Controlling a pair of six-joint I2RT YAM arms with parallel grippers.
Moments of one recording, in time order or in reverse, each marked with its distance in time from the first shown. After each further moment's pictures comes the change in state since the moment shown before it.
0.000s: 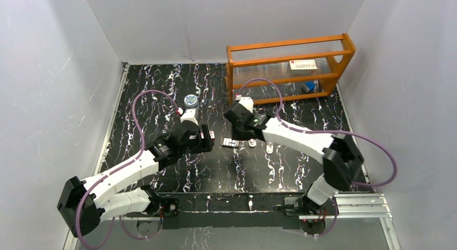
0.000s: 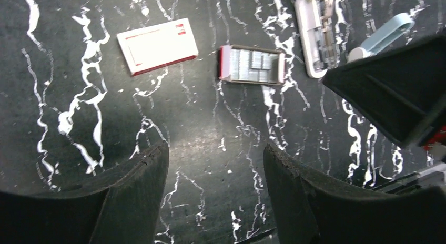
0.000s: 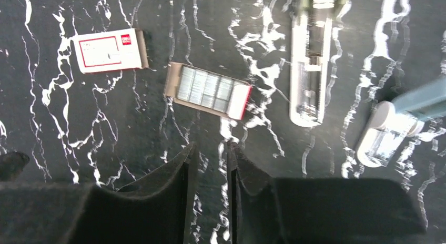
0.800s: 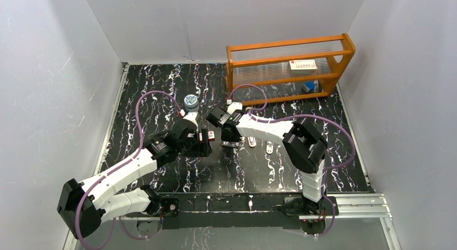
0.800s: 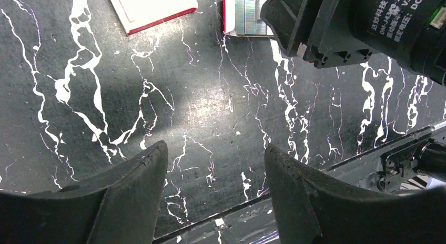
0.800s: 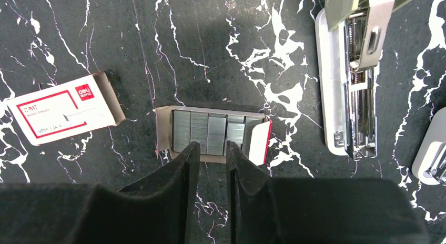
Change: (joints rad) left arm 0.045 -0.007 0.041 -0.182 0.144 0.063; right arm 0.051 0.396 0.228 -0.065 0.108 0.206
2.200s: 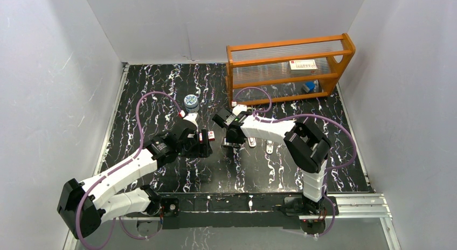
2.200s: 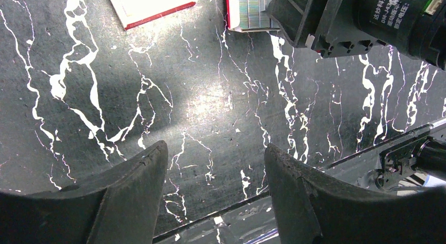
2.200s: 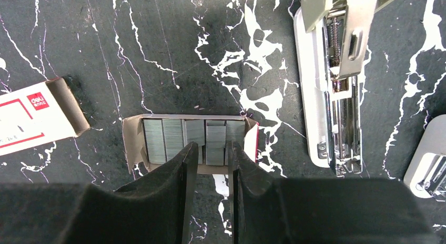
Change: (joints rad) left arm 0.000 0.000 -0.011 0.004 0.014 -0.009; right arm -0.040 -0.024 -0.099 0.071 -0.034 -0.020
